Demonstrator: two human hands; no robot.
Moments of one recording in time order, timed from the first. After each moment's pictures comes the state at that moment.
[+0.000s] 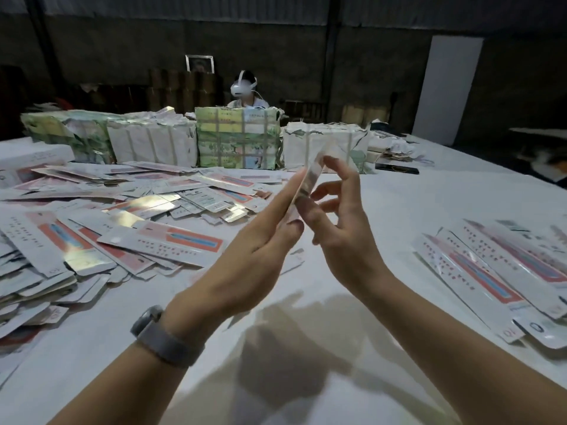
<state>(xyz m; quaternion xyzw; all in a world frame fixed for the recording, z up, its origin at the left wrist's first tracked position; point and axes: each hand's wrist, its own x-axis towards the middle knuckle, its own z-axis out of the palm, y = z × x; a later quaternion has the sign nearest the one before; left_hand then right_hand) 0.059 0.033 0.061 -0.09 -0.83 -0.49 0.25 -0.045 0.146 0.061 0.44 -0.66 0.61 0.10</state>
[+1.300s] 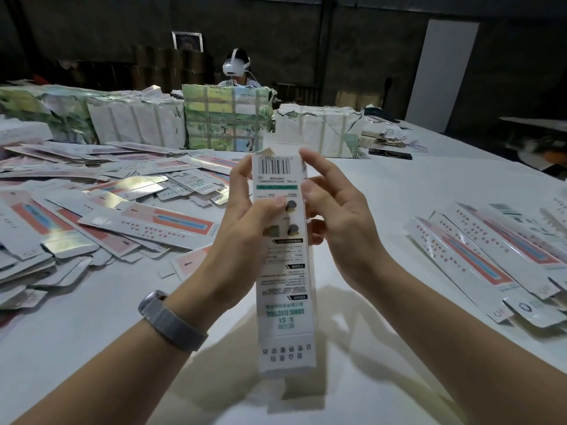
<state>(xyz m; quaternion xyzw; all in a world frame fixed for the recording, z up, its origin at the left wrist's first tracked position) 0.054 0.040 0.047 -0.11 -0.65 -0.69 0.29 -0.032 0.157 0.060 0.43 -0.58 0.69 -0.08</state>
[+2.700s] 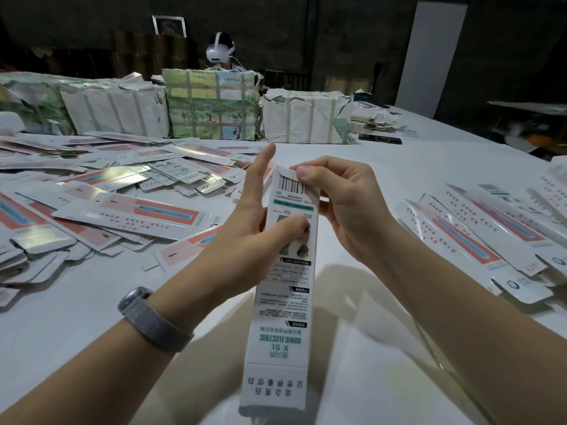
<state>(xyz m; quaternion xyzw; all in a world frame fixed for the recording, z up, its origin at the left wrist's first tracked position) 0.058 0.052 0.044 -0.06 -0.75 -0.63 0.19 -0.052 0.168 0.066 0.37 -0.58 0.72 -0.11</state>
